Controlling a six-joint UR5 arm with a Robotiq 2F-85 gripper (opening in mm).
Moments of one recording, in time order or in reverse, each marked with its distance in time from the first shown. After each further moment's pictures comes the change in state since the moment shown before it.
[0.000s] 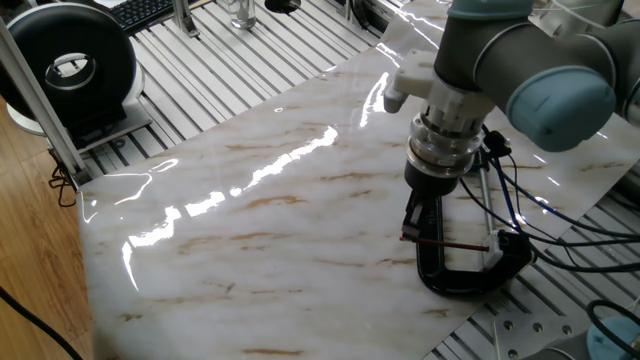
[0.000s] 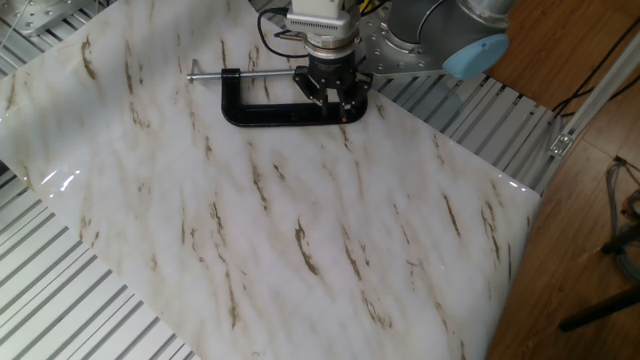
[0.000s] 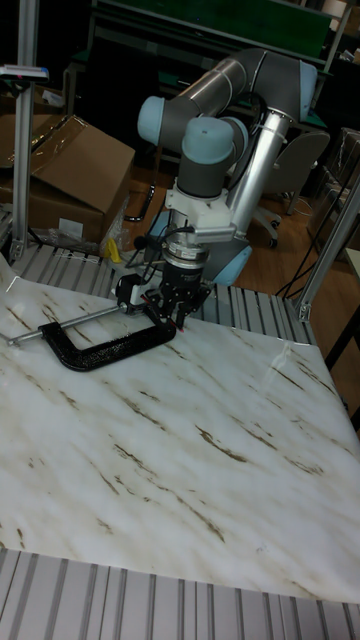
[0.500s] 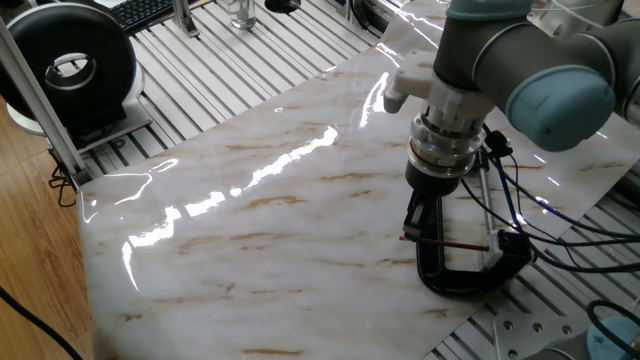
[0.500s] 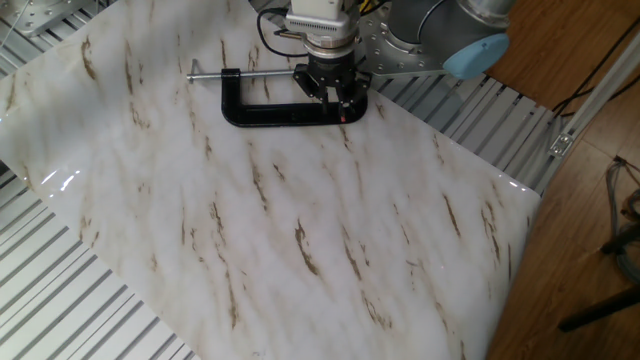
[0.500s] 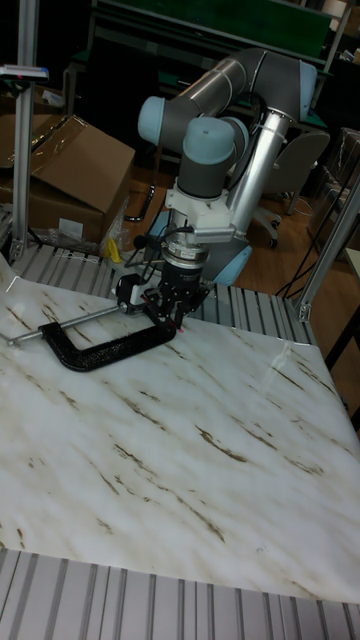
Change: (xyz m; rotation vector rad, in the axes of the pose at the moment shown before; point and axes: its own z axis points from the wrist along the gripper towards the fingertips) arm -0.001 -0.004 0.000 0.017 -0.002 0.009
